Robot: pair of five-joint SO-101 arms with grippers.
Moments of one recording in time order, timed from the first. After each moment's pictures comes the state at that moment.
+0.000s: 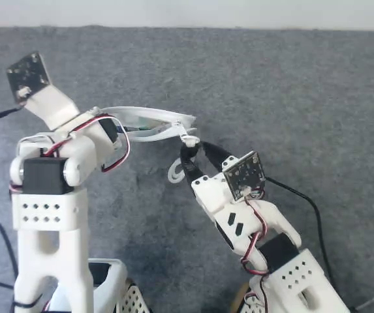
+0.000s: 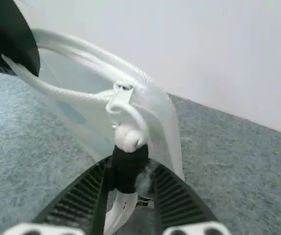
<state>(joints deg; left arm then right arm) -5.0 -39.2 20.4 80.6 36.4 -36.4 -76.2 78.6 18.5 0.9</state>
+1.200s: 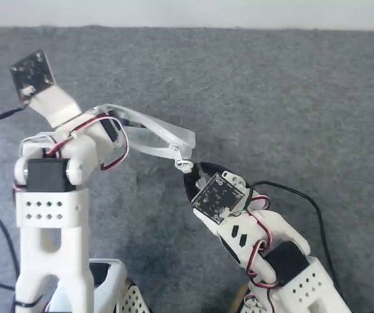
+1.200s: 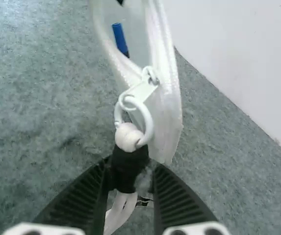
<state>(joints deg) -5.6 -39.3 25.5 74.3 32.3 -39.5 -82.0 73.5 40.6 22.0</state>
